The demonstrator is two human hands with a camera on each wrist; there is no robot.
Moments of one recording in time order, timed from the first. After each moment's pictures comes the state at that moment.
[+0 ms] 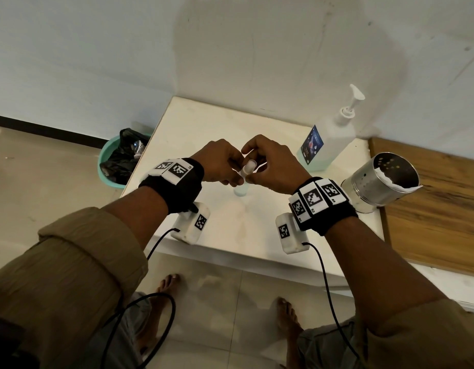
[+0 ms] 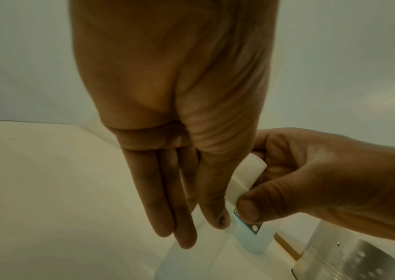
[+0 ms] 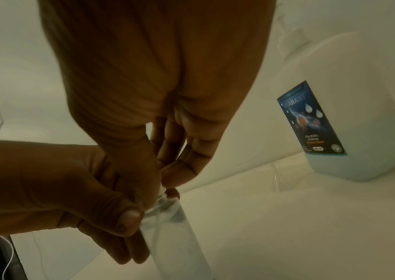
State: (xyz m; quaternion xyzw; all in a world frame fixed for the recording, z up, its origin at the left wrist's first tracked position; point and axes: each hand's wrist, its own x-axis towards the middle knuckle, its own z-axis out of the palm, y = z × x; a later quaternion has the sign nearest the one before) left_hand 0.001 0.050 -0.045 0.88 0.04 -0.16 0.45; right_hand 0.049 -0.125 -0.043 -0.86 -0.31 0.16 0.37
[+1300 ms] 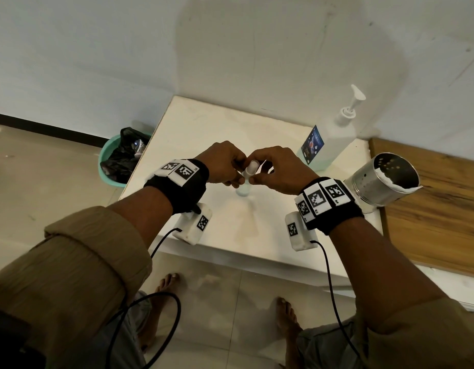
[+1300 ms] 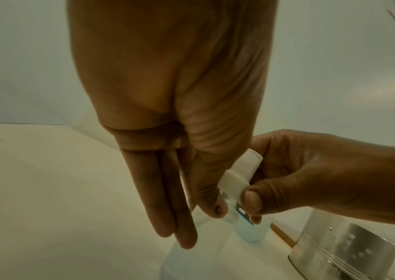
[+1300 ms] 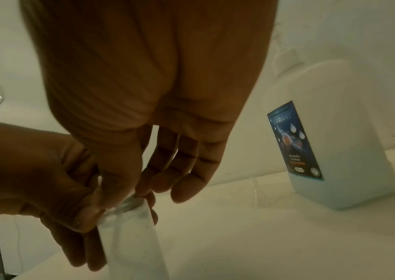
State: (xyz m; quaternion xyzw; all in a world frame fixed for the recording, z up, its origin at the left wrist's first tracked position) left_hand 0.003 0.045 -0.050 0.88 0.03 -0.17 0.44; right_hand 0.059 -0.133 -0.045 -0.87 -0.36 0.18 0.29
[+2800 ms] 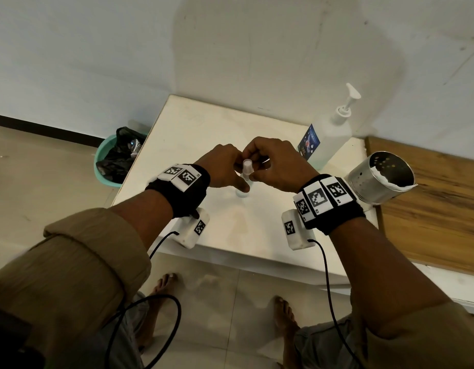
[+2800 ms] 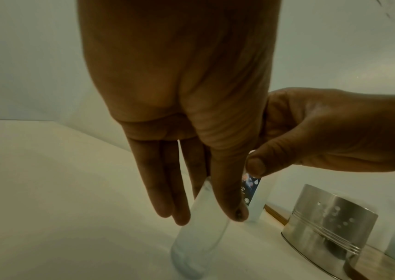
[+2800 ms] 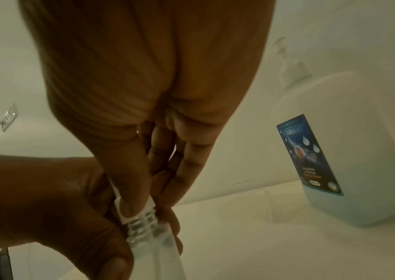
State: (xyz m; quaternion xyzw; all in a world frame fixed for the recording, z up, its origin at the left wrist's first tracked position) left_hand 0.007 0.033 -0.058 0.93 0.01 -0.14 0.34; right_hand 0.051 -0.134 -0.028 -0.86 -0.35 0.16 0.33
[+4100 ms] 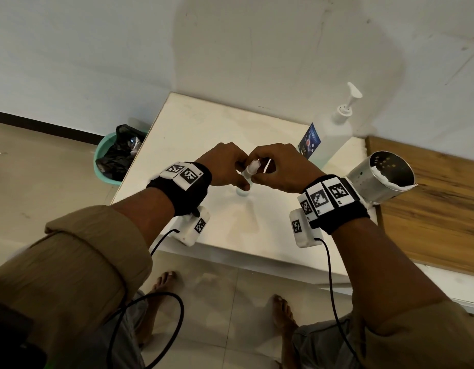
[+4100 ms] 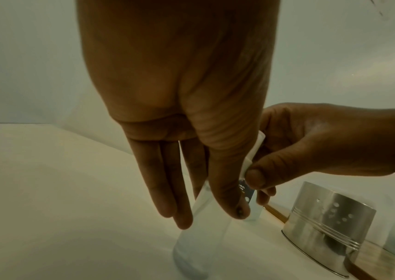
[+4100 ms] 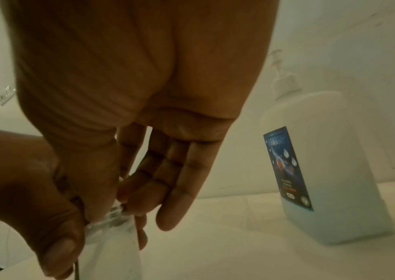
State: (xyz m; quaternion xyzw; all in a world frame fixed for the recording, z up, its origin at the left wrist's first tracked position) left_hand 0.007 0.033 -0.060 0.92 0.01 -0.13 0.36; right_hand 0.058 -0.144 -0.035 -0.88 -0.37 0.17 0.25
